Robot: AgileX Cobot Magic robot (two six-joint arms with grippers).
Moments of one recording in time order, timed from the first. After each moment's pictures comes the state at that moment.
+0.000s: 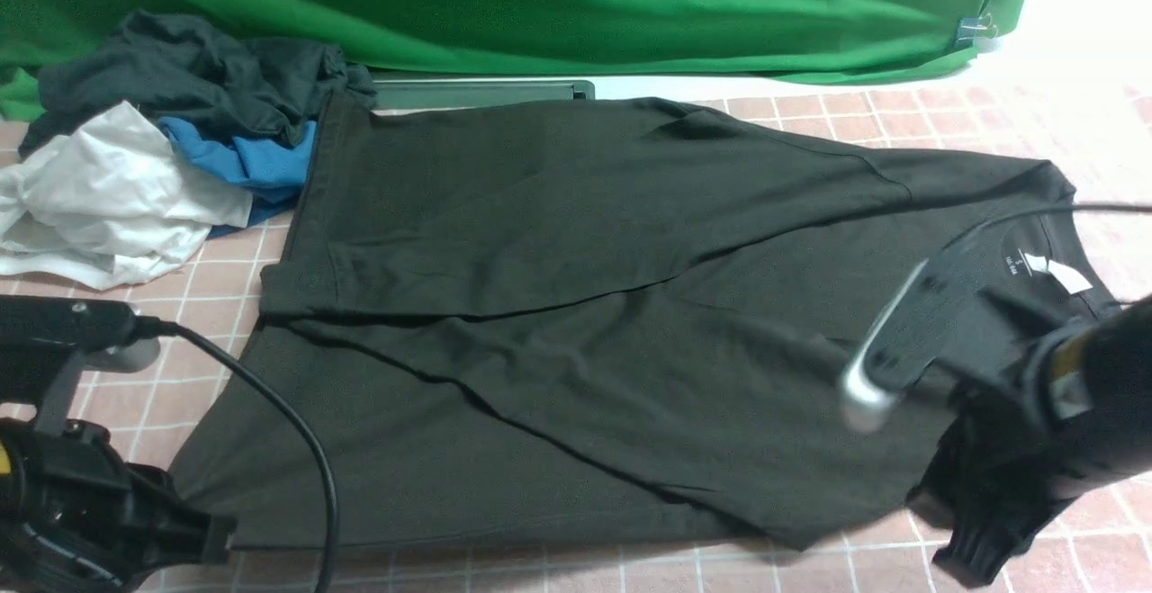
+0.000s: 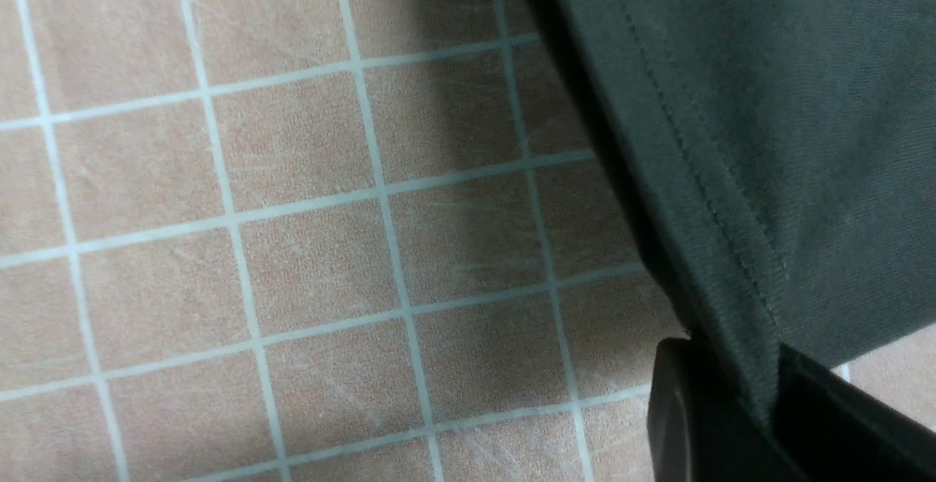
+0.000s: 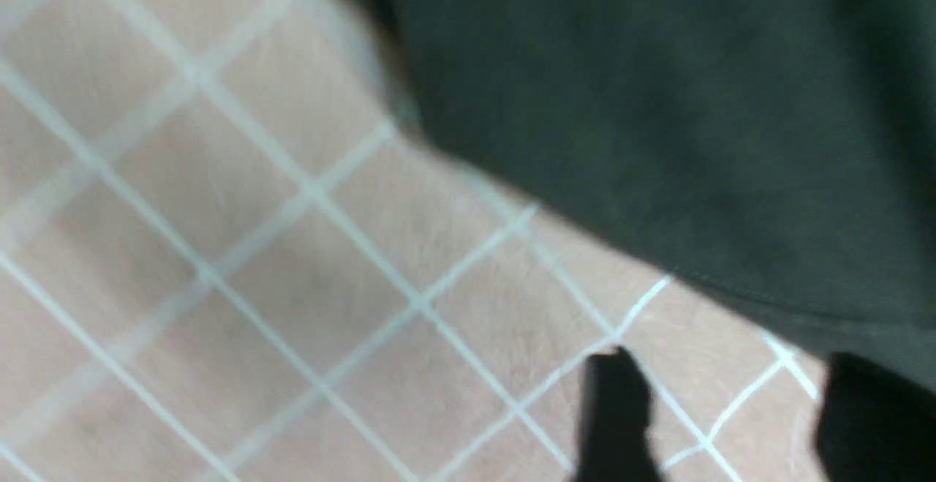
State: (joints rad) right arm 0.57 1.34 -0.80 -0.08 0.86 -0.33; left arm -0.11 0.93 -0.59 -0.08 0.92 0.05
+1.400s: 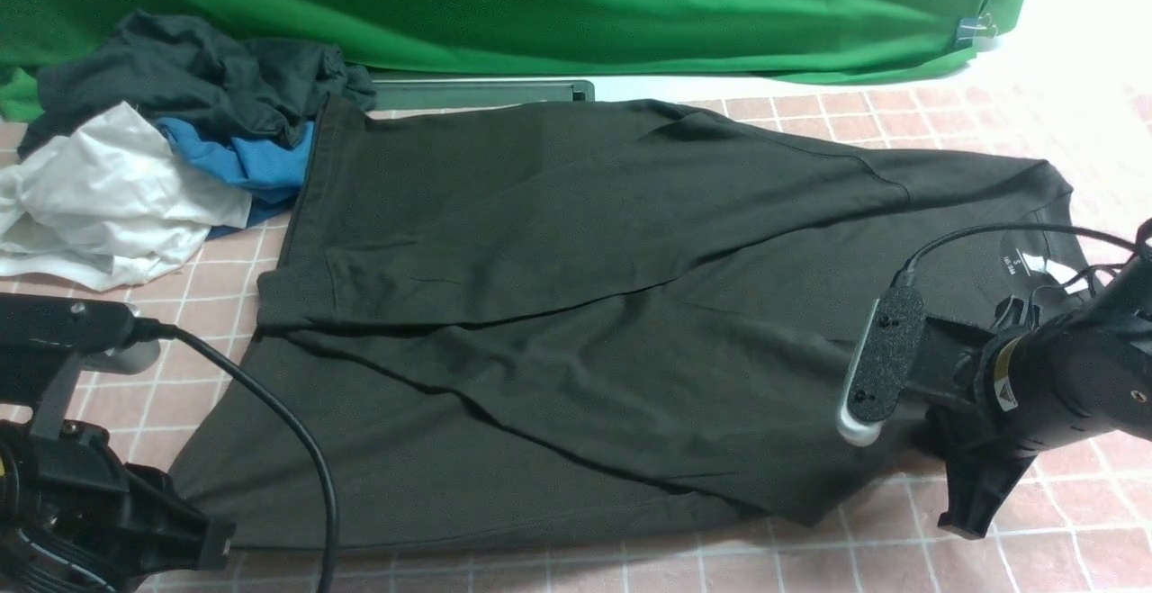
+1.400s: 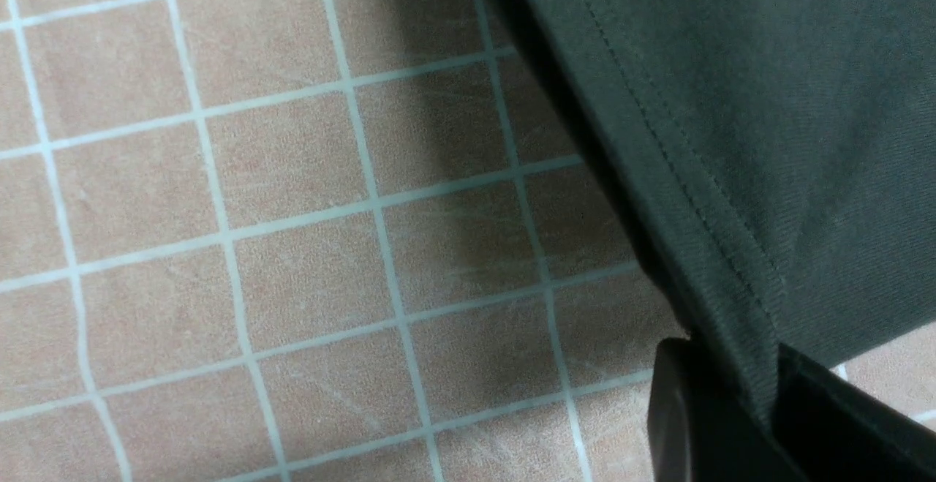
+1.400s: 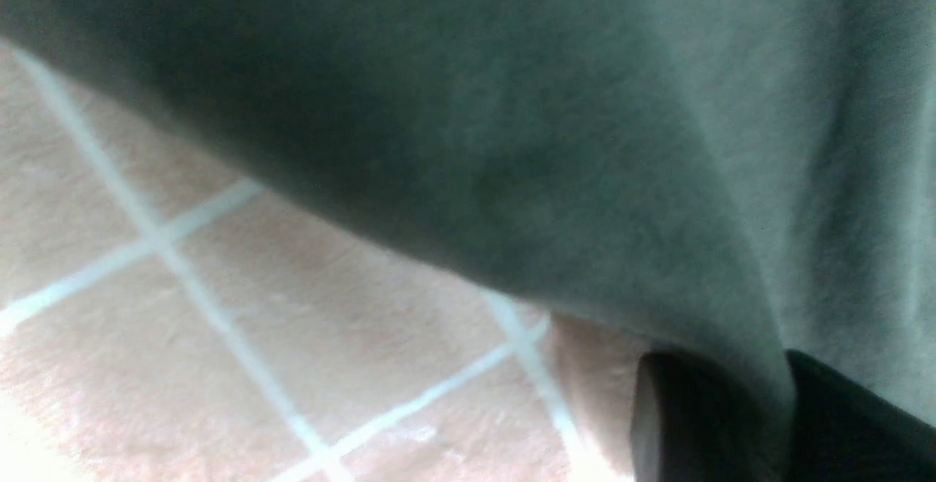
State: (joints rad) right arm 0.42 1.58 -0.72 -0.35 0.49 -0.43; left arm -0.11 0.92 -0.59 -0.09 0.92 0.07
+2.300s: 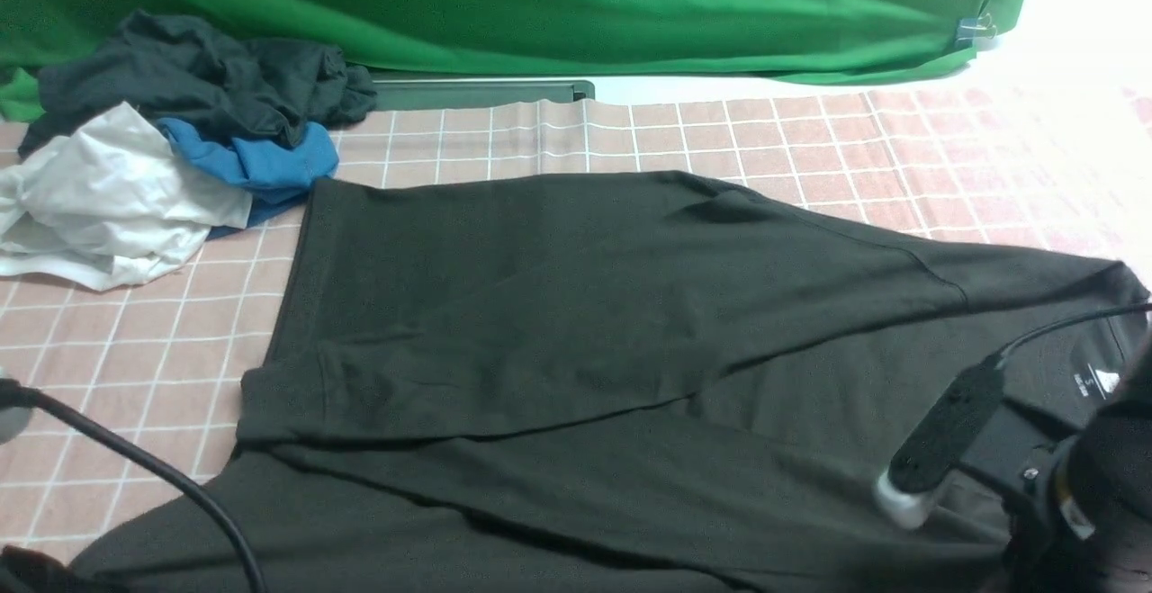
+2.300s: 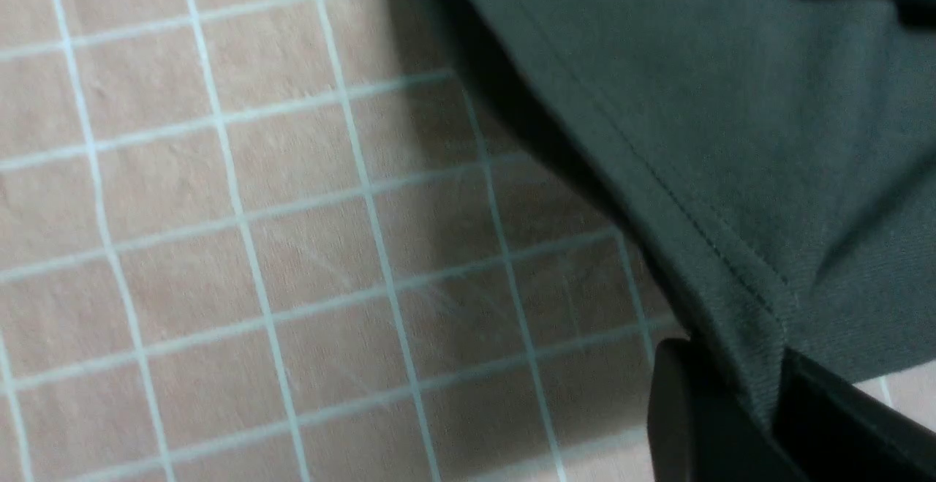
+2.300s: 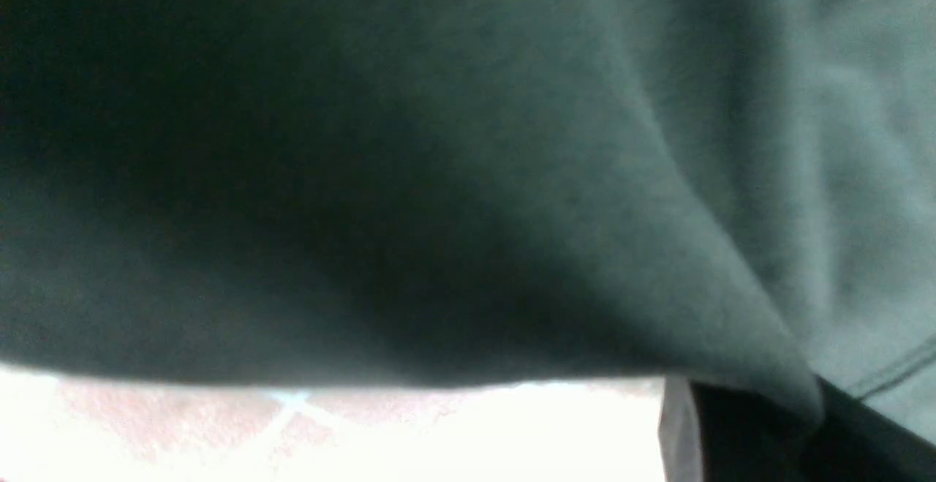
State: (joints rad) right arm 0.65 1.34 -0.68 -0.30 1.02 0.11; left arm -0.11 0.65 -0.66 -0.10 1.18 0.05
